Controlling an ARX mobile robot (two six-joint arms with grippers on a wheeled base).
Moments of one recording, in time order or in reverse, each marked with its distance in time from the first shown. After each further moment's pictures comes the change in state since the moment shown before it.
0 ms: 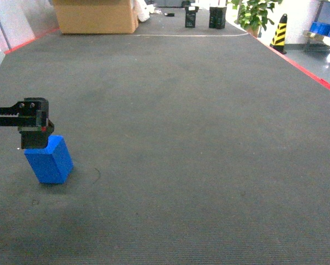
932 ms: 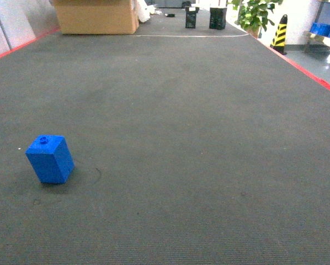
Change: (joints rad) left arm 0.037 -1.310 -0.625 -0.391 -0.028 -0.008; right arm 0.000 0.003 0.000 -0.003 -0.001 0.002
